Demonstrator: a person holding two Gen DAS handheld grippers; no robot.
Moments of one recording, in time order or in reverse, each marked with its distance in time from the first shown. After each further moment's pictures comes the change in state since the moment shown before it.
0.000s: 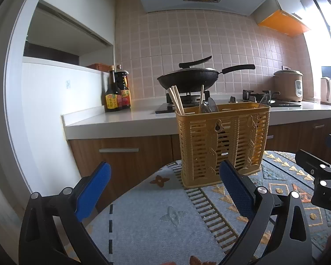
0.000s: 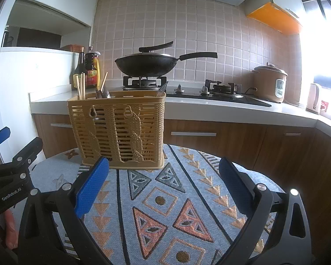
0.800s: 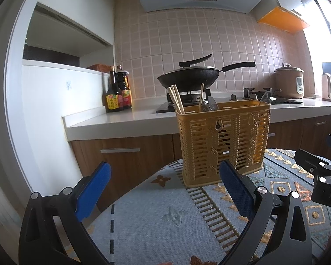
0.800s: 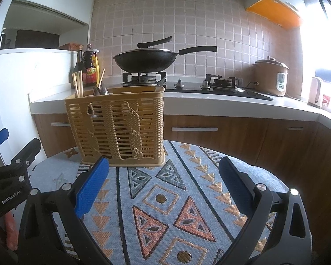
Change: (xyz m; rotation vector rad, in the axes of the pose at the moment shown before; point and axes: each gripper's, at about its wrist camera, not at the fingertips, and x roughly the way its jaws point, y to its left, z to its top) left arm 0.001 -0.002 0.000 0.015 0.005 0.013; right arm 0.007 -0.004 0.000 0.025 0.031 0.012
